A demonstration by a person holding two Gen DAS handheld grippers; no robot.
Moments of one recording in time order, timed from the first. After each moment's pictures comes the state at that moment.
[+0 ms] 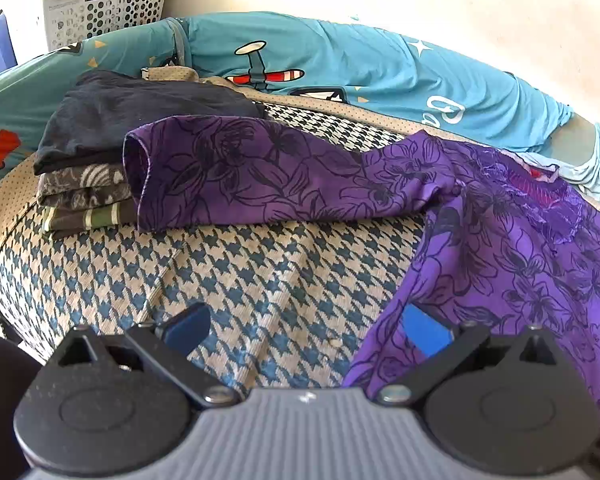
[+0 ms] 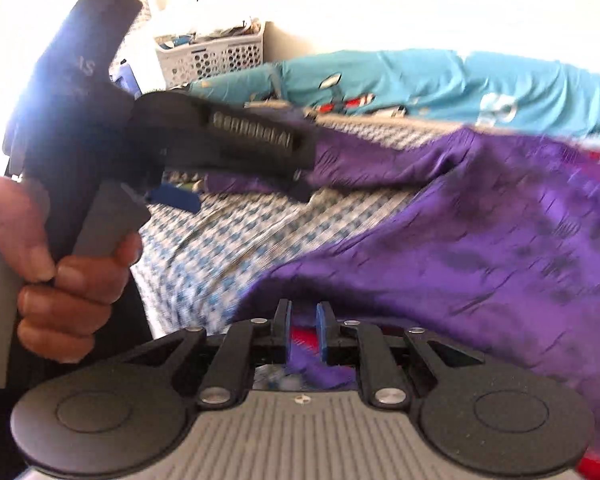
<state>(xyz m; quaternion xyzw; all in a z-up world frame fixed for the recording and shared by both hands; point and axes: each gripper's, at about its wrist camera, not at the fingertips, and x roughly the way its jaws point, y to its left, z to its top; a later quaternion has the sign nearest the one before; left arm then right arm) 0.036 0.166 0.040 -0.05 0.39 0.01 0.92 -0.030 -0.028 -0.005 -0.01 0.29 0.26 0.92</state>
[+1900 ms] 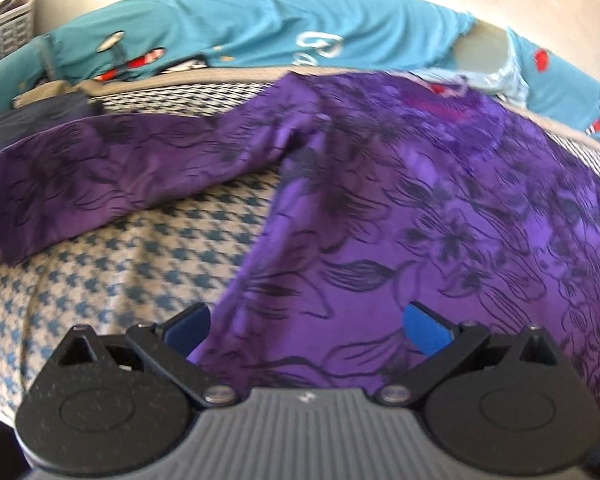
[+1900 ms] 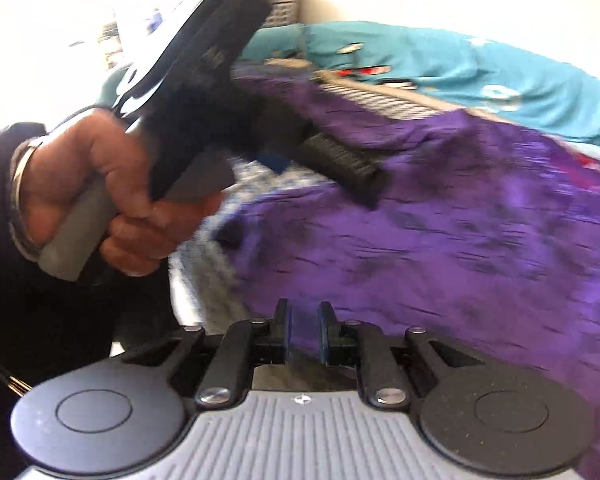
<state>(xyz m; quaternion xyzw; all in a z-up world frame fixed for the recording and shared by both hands) 0.061 0.058 0.016 0.04 0.44 -0.12 0.89 -0.052 -0.109 0.016 -0.08 0.35 0.29 0.89</state>
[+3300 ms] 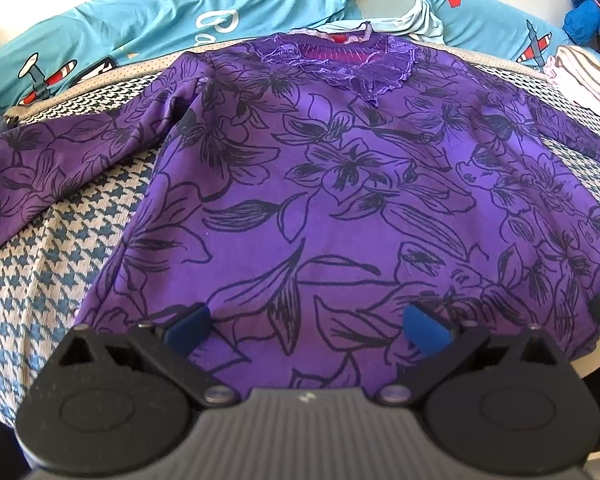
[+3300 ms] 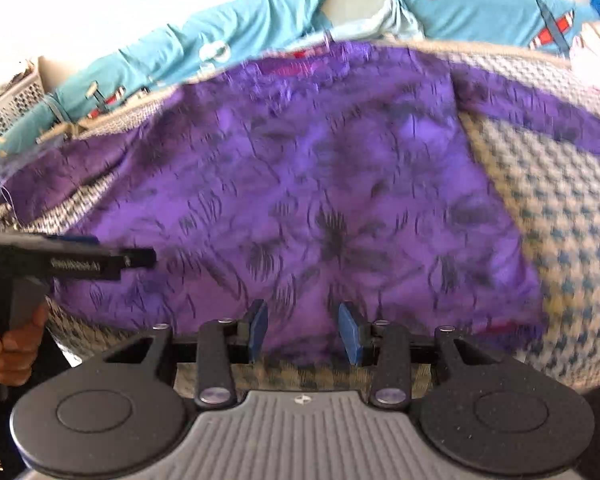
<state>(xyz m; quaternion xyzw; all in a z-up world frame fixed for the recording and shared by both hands) 0.024 0.005 -0.012 0.10 0.44 -0.21 0.87 -0.097 -0.242 0.007 0.10 0.40 0.00 0.91</state>
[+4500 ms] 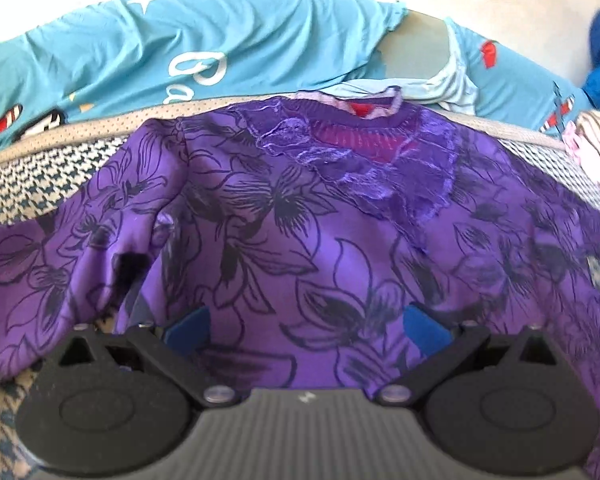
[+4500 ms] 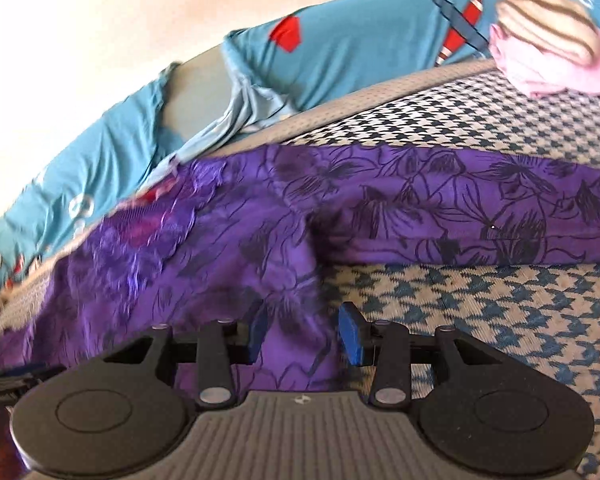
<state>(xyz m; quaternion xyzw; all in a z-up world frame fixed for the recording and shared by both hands) 0.186 -0.038 -0.017 0.04 0.41 -0.25 0.88 0.047 -0.417 0.003 0.24 0.34 -0.12 0.90</state>
